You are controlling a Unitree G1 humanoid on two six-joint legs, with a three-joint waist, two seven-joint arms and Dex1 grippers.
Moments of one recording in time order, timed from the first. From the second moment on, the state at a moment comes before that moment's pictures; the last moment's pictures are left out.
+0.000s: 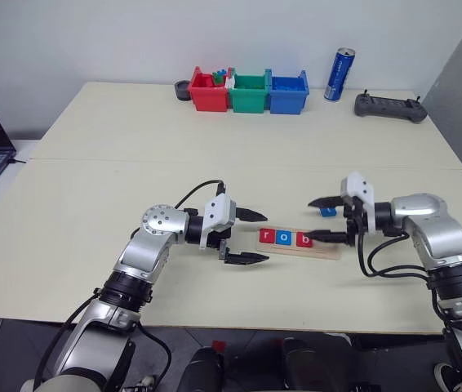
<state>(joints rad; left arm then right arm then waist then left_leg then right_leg) -0.56 0.44 -0.25 0.21 -0.26 0.06 -1.30 -0.60 -0.65 0.06 0.19 0.25 0.38 1.19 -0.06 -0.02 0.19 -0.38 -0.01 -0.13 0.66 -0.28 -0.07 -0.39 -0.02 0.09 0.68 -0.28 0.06</state>
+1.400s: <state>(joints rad) -0.59 0.39 -0.26 0.24 -0.26 0.05 -1.34 -0.33 -0.26 -0.55 0.02 0.18 0.66 -0.10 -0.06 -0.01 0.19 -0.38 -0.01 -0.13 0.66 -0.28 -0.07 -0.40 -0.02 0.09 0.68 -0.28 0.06</state>
